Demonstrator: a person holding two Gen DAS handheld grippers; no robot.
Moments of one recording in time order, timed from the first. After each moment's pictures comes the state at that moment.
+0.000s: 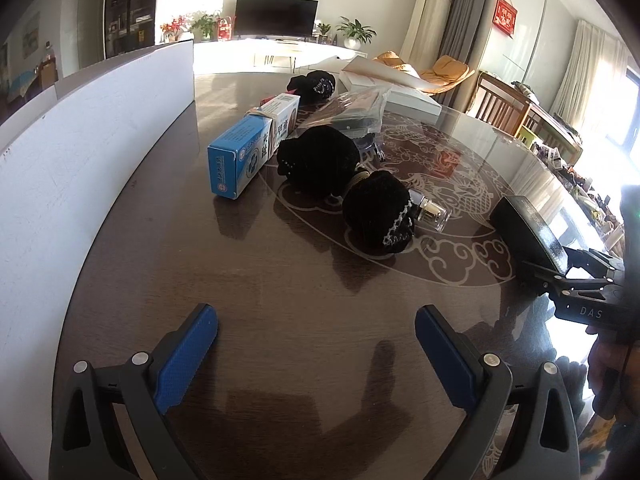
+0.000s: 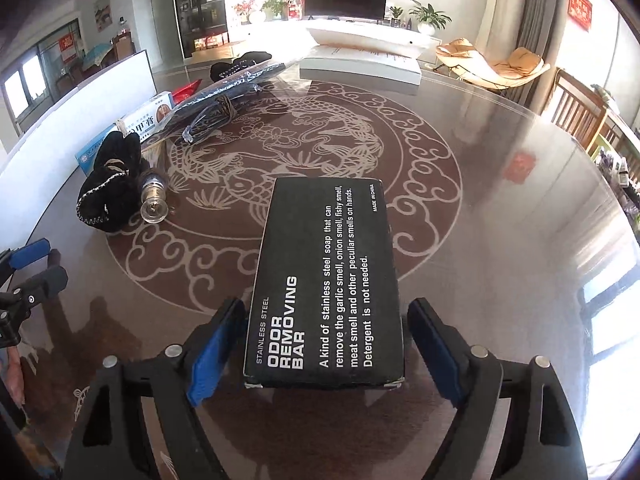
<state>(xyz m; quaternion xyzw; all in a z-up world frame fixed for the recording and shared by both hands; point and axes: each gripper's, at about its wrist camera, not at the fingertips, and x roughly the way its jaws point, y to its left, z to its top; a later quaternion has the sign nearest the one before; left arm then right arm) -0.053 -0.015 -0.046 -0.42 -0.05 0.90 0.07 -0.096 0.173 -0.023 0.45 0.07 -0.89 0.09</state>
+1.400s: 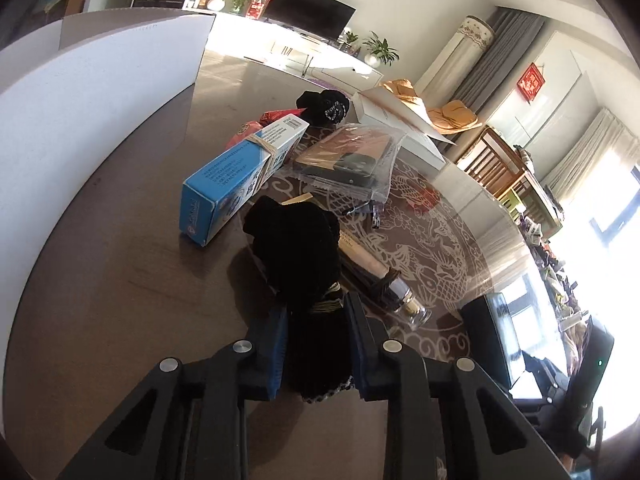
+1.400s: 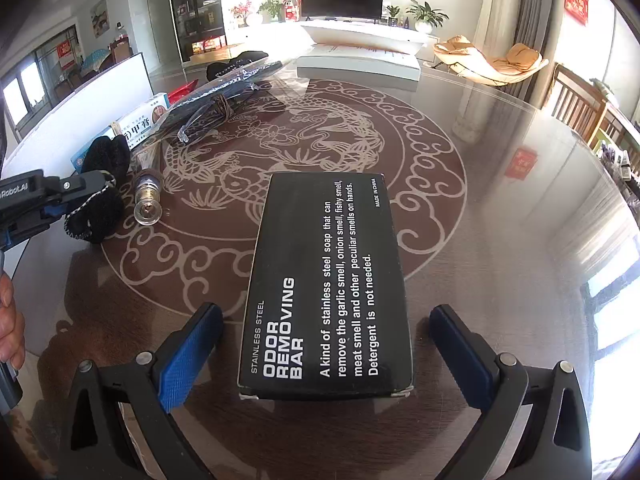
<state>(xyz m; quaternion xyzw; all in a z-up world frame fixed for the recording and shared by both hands) -0.097 -0.035 -0.037 -0.42 -0.19 0.88 0.09 -0.101 0.175 -0.030 0.45 0.05 -0.89 0.08</state>
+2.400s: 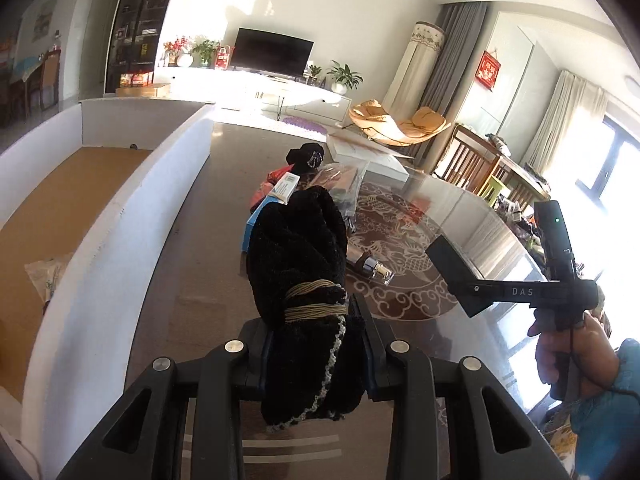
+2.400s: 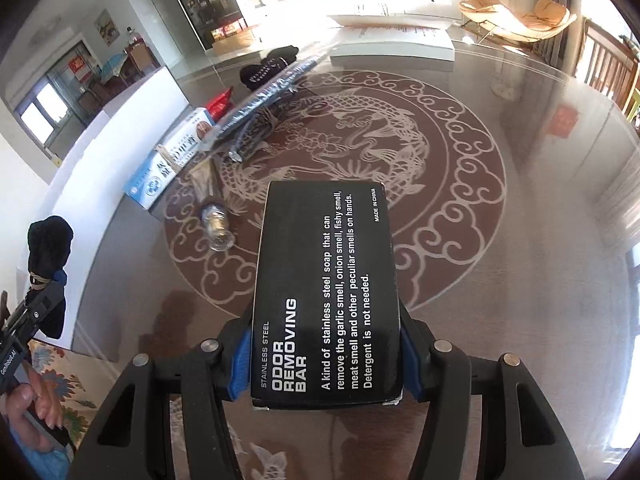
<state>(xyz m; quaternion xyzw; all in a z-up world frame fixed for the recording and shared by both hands) 0.003 -0.078 0.043 -0.34 -0.13 0.92 0.11 -0.115 0.150 0.023 0.51 -0.06 -0.84 0.19</state>
